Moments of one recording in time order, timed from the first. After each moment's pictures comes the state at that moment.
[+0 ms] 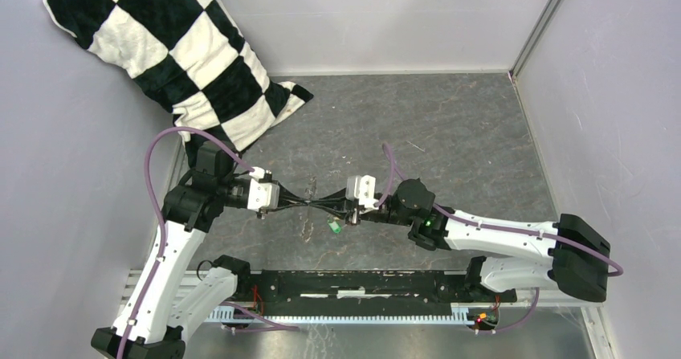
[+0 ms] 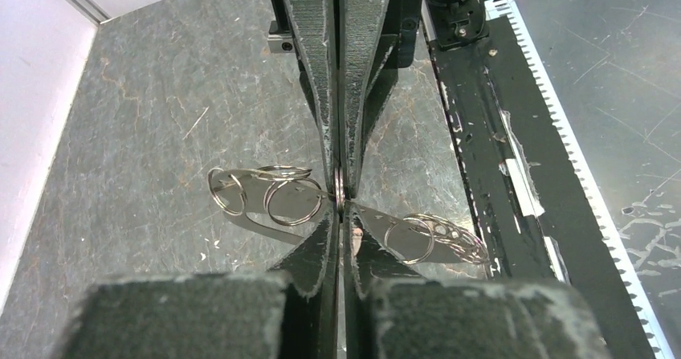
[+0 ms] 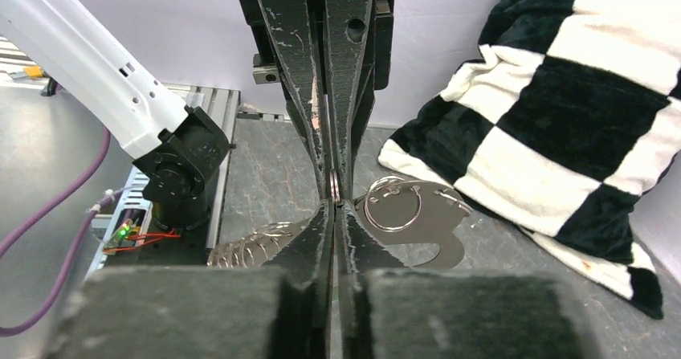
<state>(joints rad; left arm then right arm) -0.29 0.79 0.98 -0.90 1.21 1.02 1.15 1.21 0.68 0.69 -0.32 -0.17</state>
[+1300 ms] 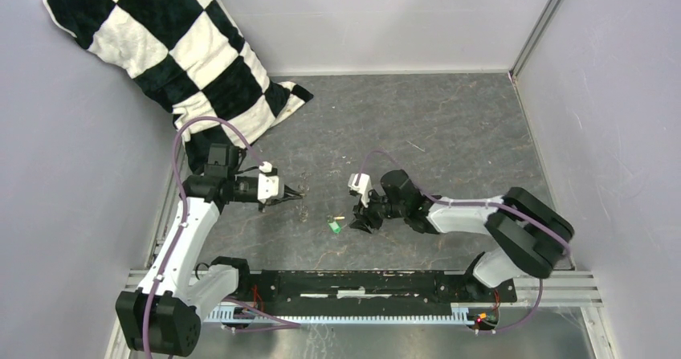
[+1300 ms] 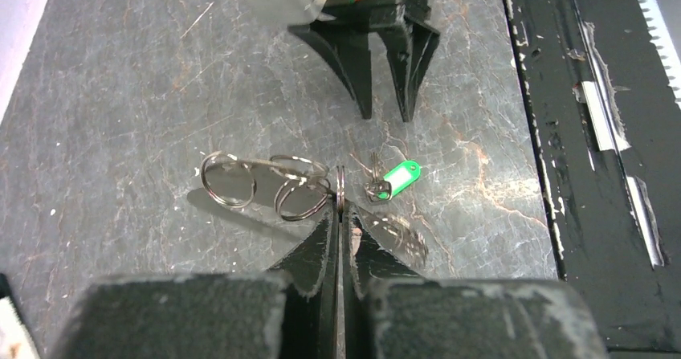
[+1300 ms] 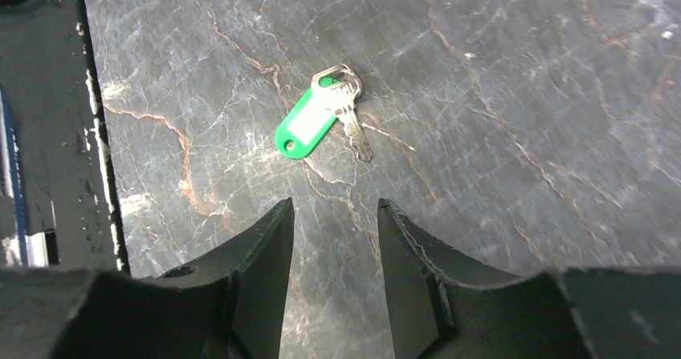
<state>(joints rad) -0.11 0.96 0.80 -0.86 1.18 1.28 0.84 1.46 0.53 0.34 -0.44 -0.12</state>
